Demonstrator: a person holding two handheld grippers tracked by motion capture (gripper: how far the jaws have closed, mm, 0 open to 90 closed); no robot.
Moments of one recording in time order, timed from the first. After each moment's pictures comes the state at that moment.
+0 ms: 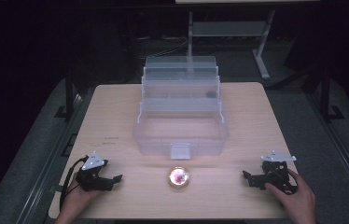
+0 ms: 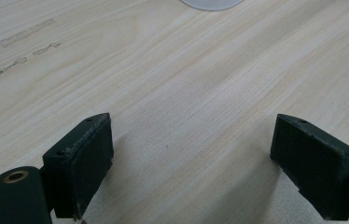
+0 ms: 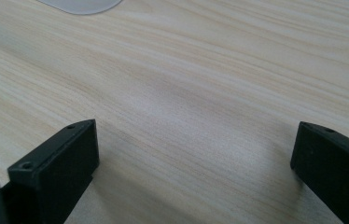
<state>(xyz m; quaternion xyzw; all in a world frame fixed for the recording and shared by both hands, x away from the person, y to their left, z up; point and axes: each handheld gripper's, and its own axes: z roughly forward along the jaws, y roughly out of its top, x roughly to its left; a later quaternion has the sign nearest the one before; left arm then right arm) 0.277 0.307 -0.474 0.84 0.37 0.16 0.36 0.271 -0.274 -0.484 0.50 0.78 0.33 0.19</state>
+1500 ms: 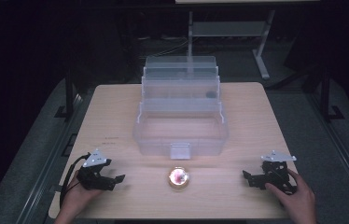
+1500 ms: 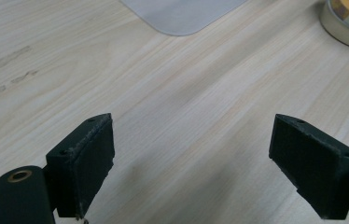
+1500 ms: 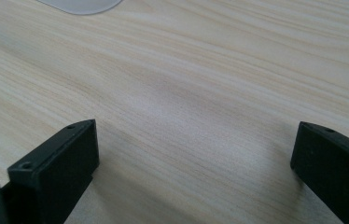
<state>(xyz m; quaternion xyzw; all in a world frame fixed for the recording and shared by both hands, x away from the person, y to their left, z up) 0.274 0.292 -0.450 0.85 0.36 0.13 0.36 0.271 -0.274 -0.484 0.50 0.78 0.33 0.19</state>
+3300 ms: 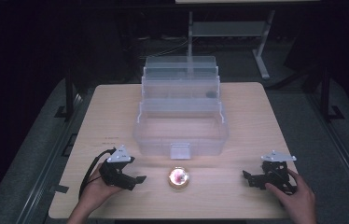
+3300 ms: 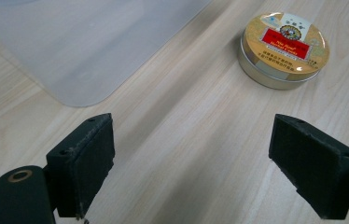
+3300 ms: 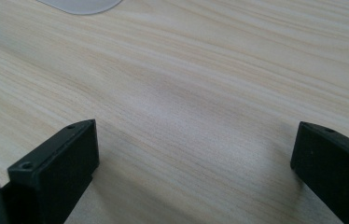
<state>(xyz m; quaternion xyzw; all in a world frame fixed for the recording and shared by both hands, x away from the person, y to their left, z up) 0.282 0.226 -0.431 0.88 0.28 0.09 0.36 0.271 -0.274 -0.484 0.50 0.78 0.33 0.19</state>
